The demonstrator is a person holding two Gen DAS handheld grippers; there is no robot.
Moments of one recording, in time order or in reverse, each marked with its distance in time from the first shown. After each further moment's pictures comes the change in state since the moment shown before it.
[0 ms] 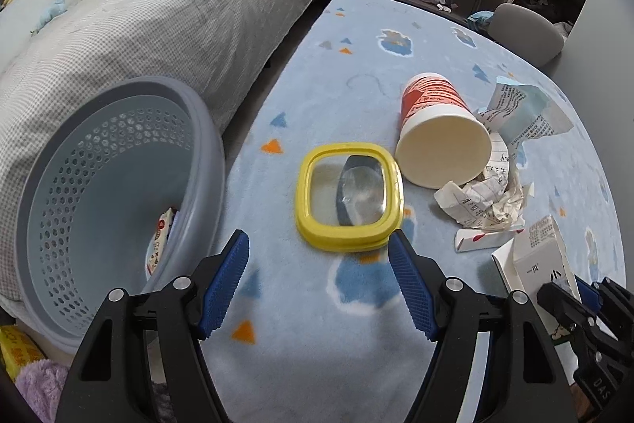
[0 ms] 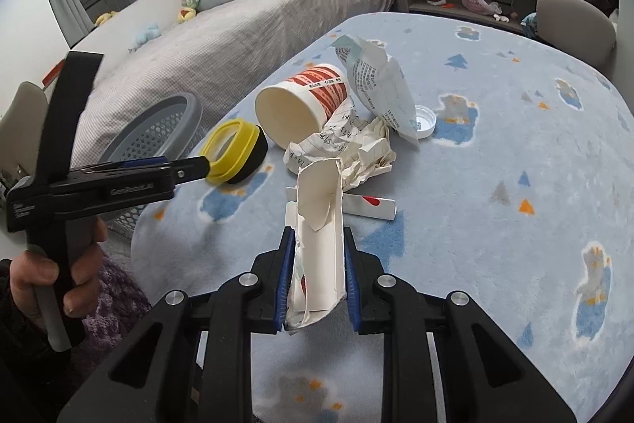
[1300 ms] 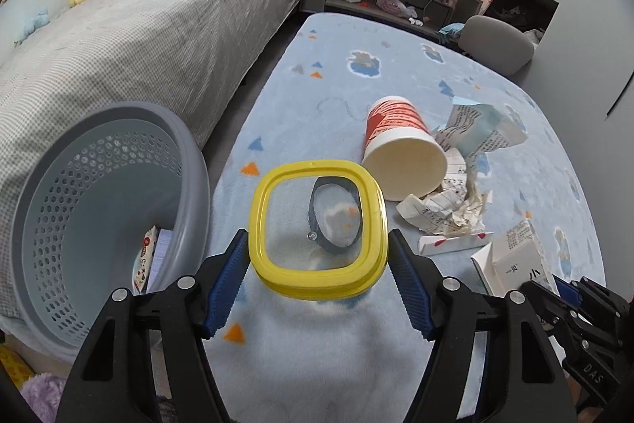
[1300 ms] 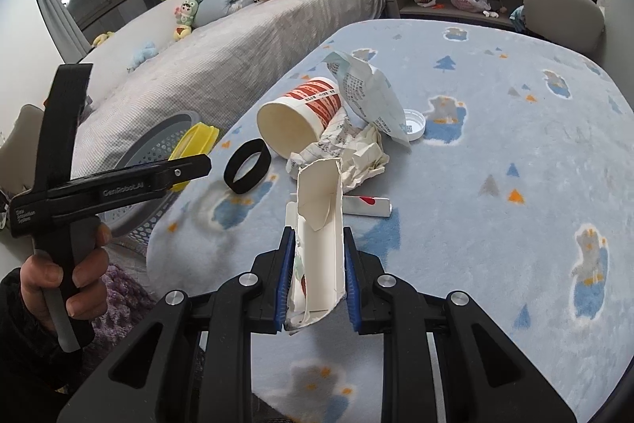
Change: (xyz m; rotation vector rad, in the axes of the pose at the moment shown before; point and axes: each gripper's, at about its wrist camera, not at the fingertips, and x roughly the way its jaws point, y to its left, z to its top) left arm -0.032 0.002 -0.003 0.031 -0.071 -0.097; right arm -0.017 0.001 0.001 0.052 -0.031 0.005
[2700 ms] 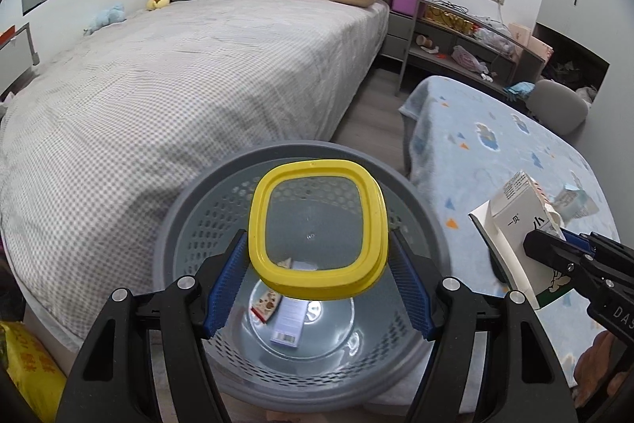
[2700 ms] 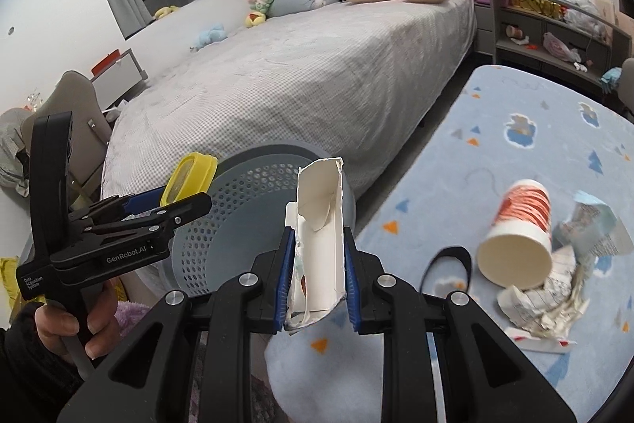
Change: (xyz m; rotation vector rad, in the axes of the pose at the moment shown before) left arm -0.062 0.177 0.012 -0.125 -0.133 0.183; right arm 0.081 0.171 0.088 -0.178 -0.002 0.177
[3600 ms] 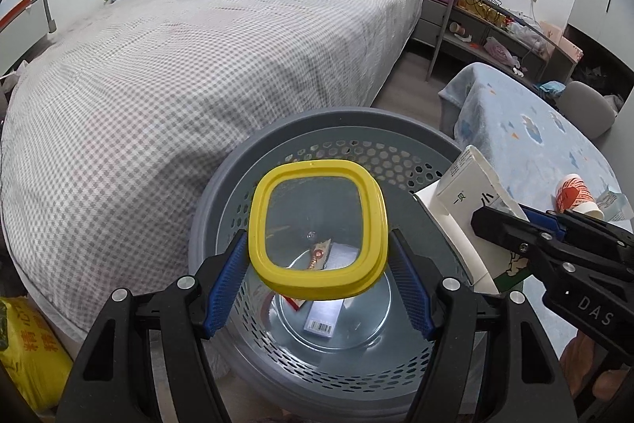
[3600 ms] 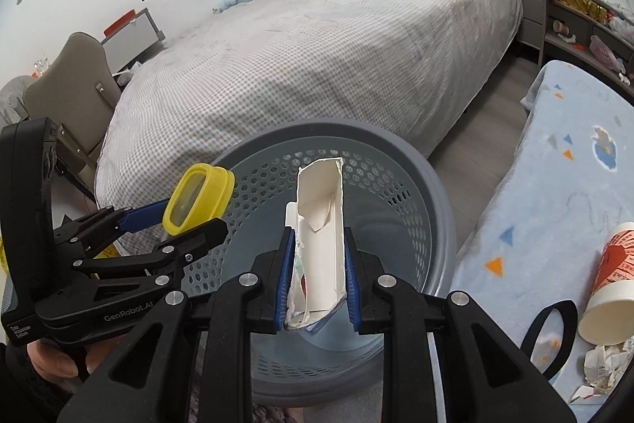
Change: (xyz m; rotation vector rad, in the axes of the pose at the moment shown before) left arm 0.036 0.051 -0.011 -0.063 0.080 0.053; right arm 0.095 0.050 0.016 -0.075 0.122 0.062
